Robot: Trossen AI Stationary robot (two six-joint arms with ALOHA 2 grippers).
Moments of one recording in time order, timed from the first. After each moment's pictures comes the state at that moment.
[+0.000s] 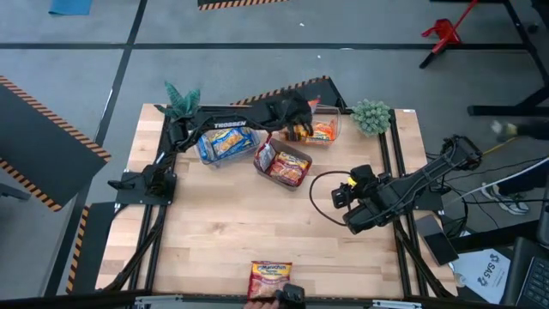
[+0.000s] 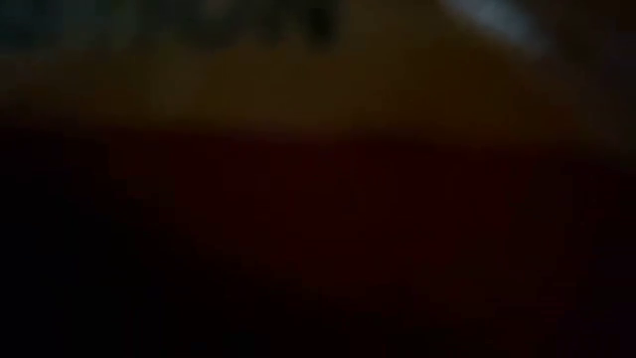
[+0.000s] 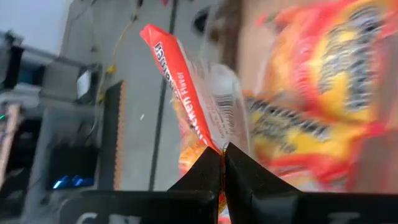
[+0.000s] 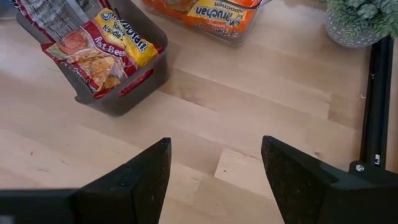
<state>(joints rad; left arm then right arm) 0.35 2.16 1.88 -0.44 -0.48 0.59 0.55 1.44 1.26 -1.49 0.64 1.81</state>
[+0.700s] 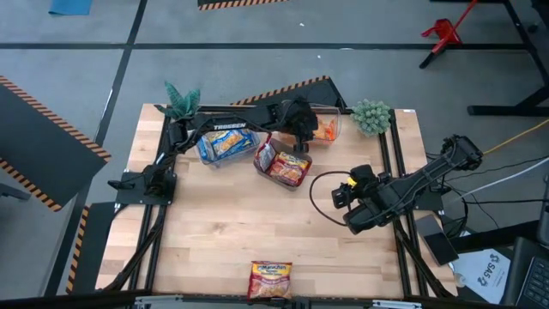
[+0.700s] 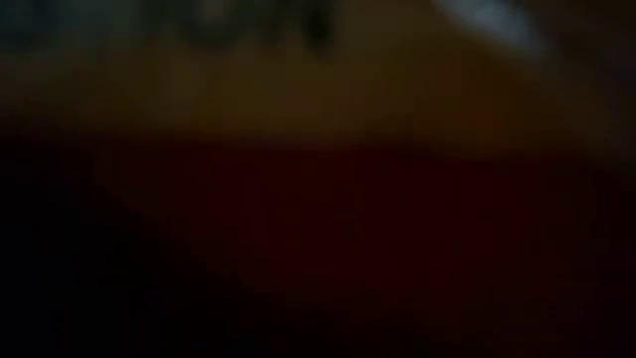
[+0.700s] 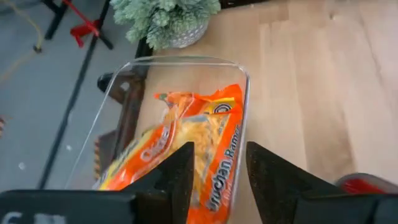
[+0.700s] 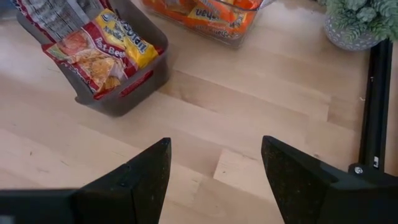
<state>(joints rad) 0.33 2.15 1.88 -0.41 -0.03 0.36 0.55 1.44 1.26 -1.49 0.65 1.80</state>
